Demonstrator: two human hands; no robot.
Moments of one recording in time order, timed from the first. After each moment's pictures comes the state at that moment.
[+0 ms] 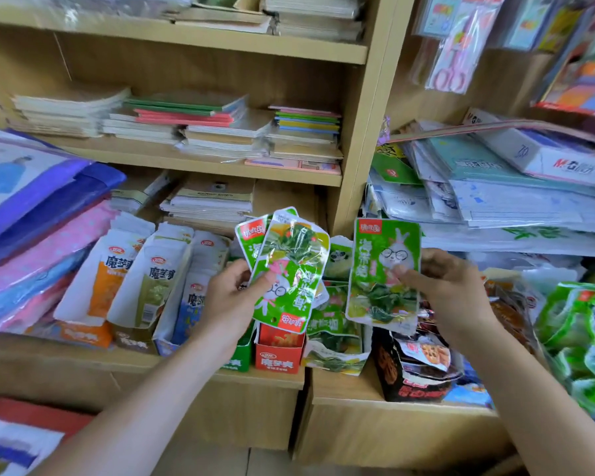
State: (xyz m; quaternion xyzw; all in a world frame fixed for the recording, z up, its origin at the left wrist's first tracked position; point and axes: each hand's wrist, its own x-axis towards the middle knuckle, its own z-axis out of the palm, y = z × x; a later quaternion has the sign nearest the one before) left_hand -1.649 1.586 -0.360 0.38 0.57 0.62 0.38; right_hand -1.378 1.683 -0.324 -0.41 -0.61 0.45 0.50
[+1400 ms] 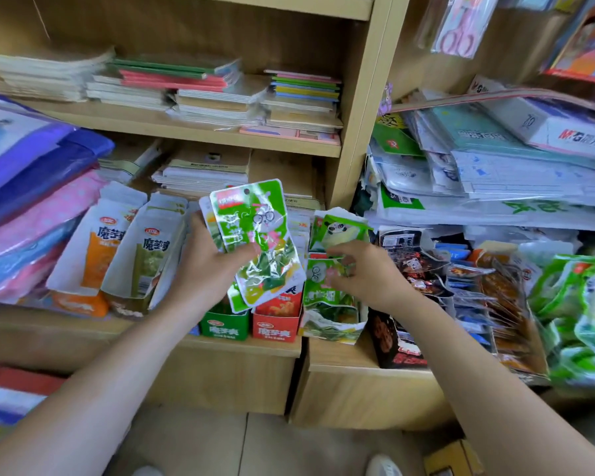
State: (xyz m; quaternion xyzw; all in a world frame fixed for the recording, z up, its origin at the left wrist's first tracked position) left_hand -1.672 1.571 -0.341 0.43 0.64 0.57 0.26; right_hand -1.441 1.688 -0.356 -0.44 -0.85 0.21 0.18
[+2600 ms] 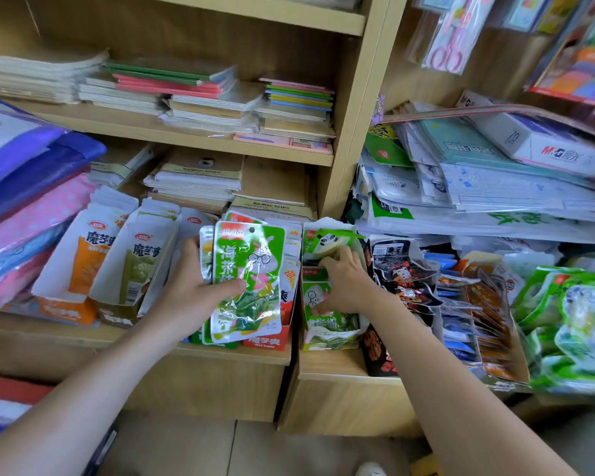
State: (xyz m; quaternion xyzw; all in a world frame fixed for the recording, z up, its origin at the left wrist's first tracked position) left_hand -1.679 1.553 -0.350 0.46 0.67 0.49 0.31; right_hand -1.460 1.717 -0.381 -0.49 -0.87 0.10 -0.02
